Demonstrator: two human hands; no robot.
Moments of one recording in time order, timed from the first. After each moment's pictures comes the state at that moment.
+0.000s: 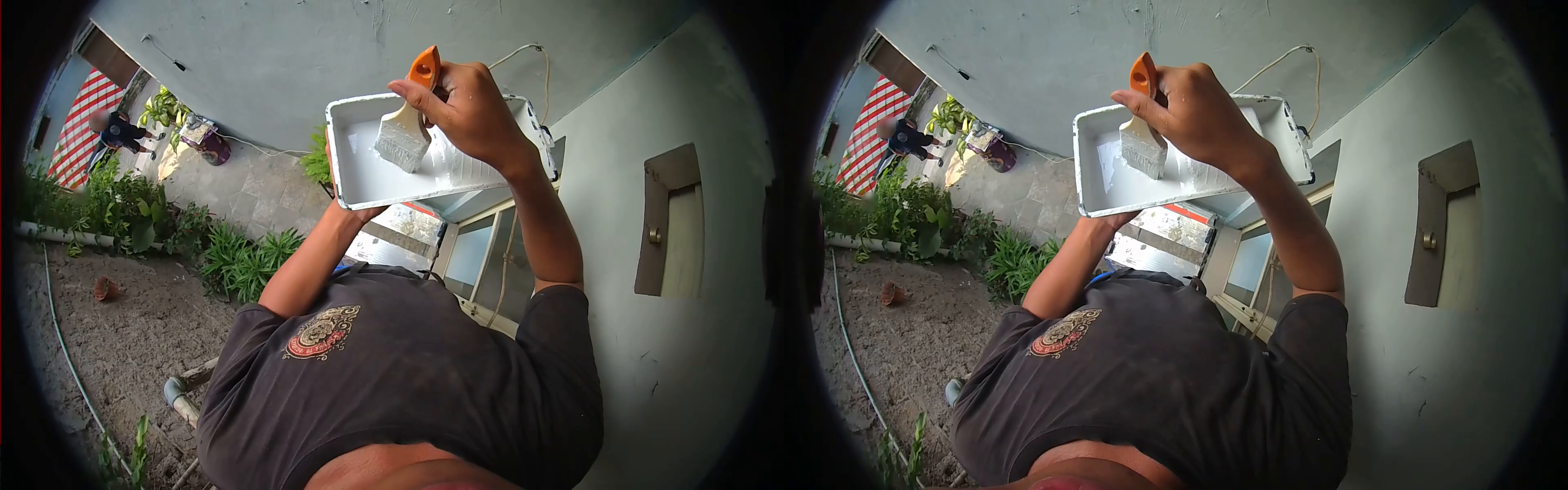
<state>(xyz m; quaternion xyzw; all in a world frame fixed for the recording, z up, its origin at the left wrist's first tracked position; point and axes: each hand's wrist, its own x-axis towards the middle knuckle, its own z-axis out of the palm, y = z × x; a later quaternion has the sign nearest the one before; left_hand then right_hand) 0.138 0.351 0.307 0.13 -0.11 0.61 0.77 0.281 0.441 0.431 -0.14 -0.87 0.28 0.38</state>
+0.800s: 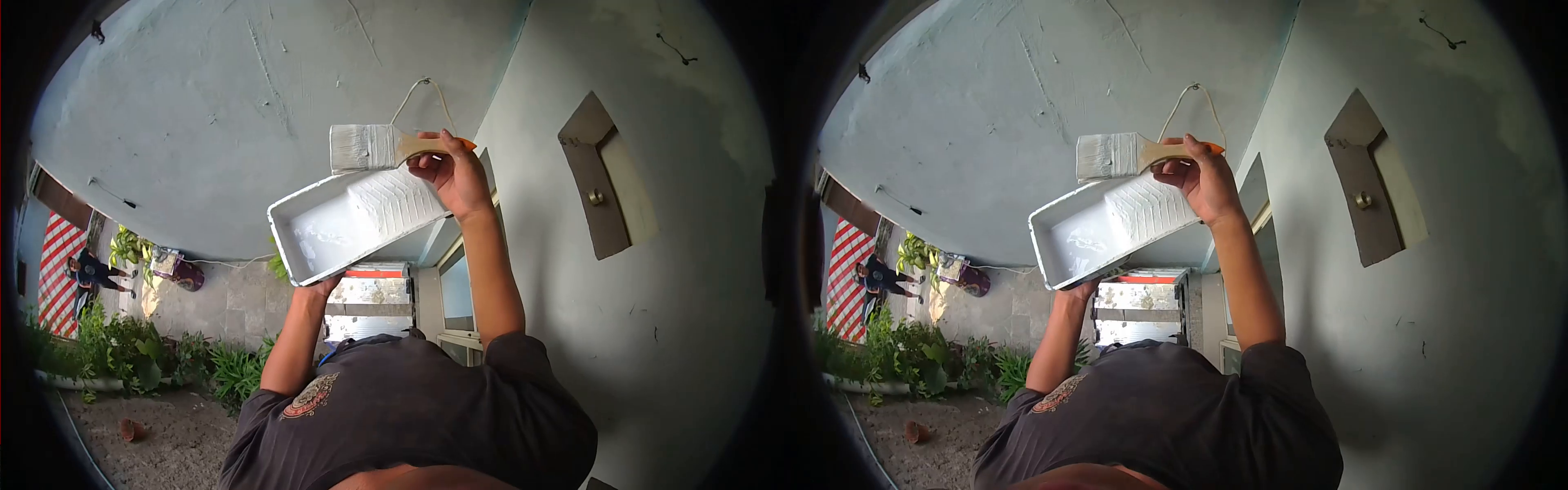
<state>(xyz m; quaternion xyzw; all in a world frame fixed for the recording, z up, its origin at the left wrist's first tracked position) 0.121 0.367 0.270 0.11 0.15 0.66 0.72 0.368 0.459 0.371 -0.15 -0.38 0.70 0.59</state>
